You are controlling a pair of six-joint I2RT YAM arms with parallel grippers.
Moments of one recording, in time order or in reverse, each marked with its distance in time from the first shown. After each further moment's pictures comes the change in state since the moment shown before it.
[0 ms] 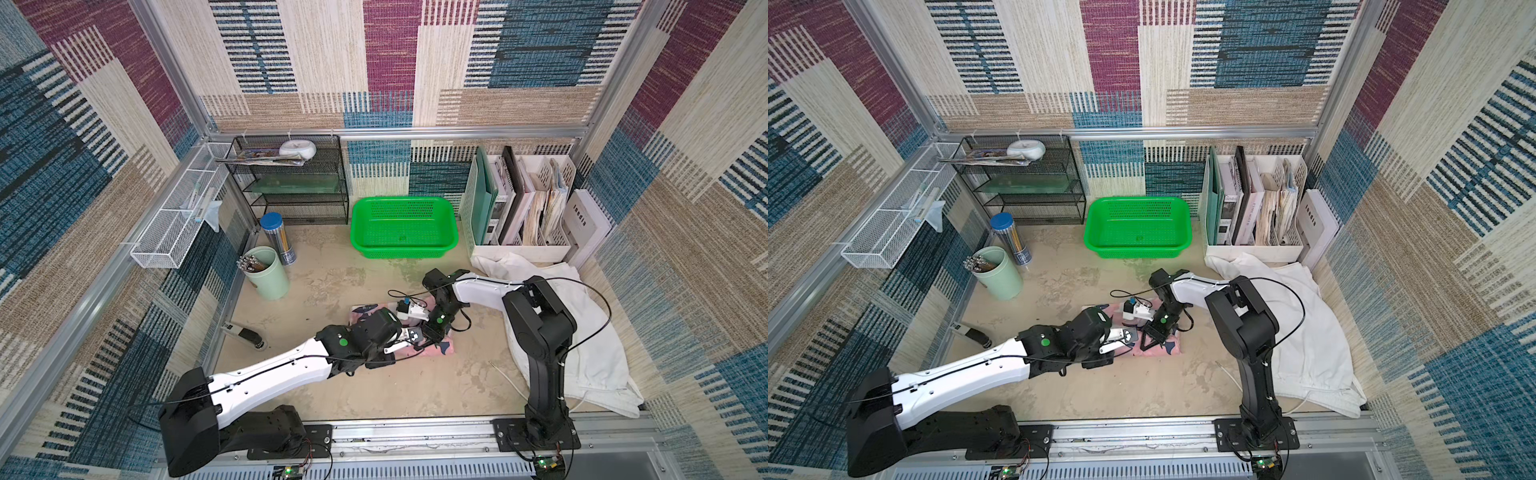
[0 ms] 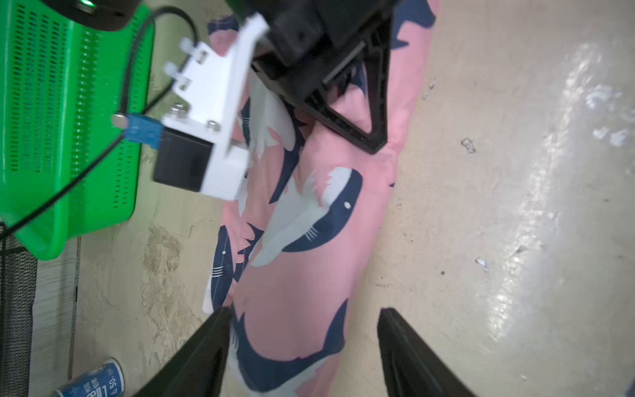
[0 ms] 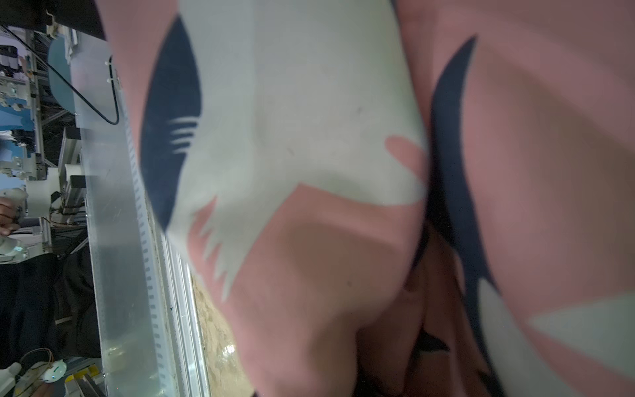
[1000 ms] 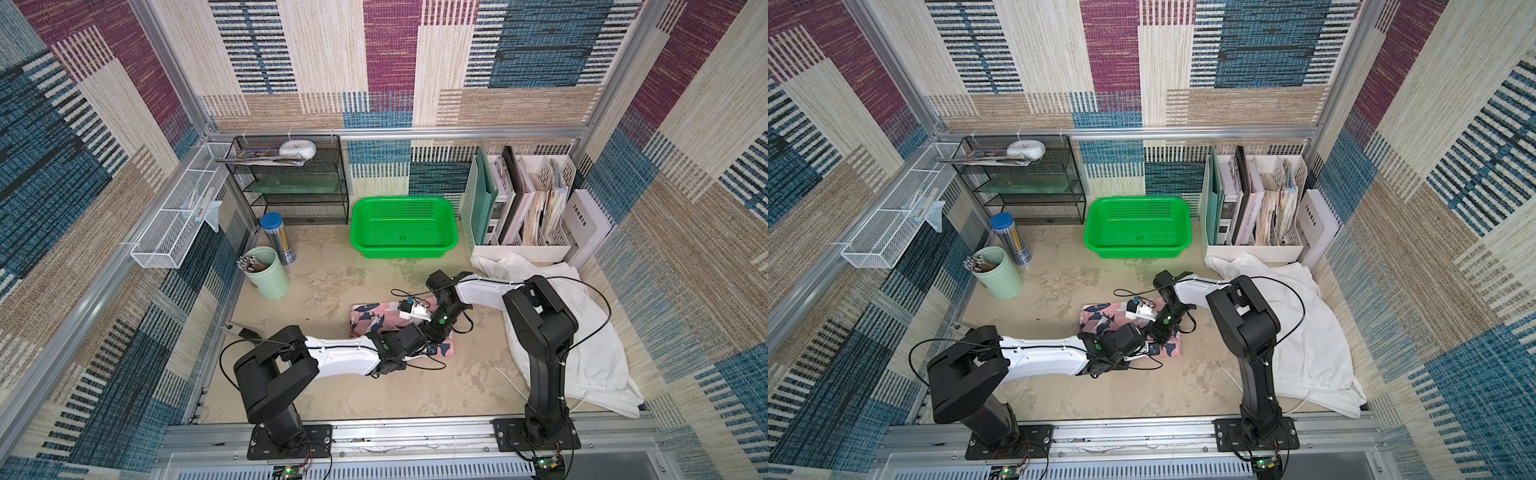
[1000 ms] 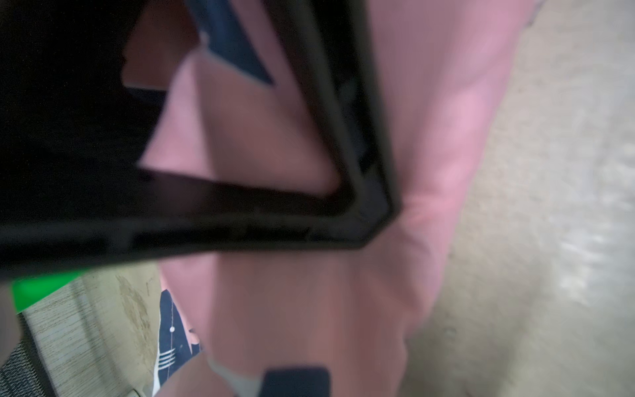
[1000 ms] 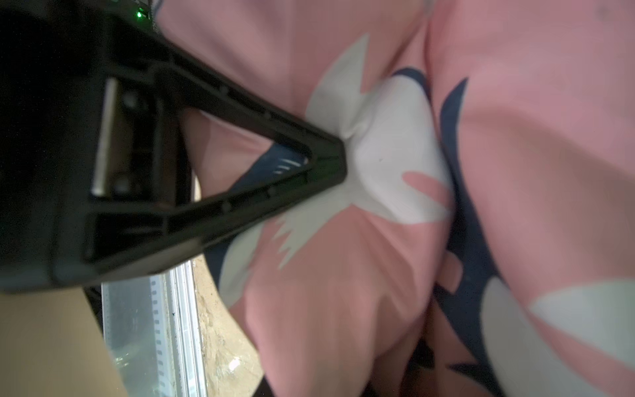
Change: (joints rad) left arm -0.032 0.442 0.013 0.302 -0.141 0.074; right arm -0.027 -0.022 -0.061 0.071 -0.034 -0.005
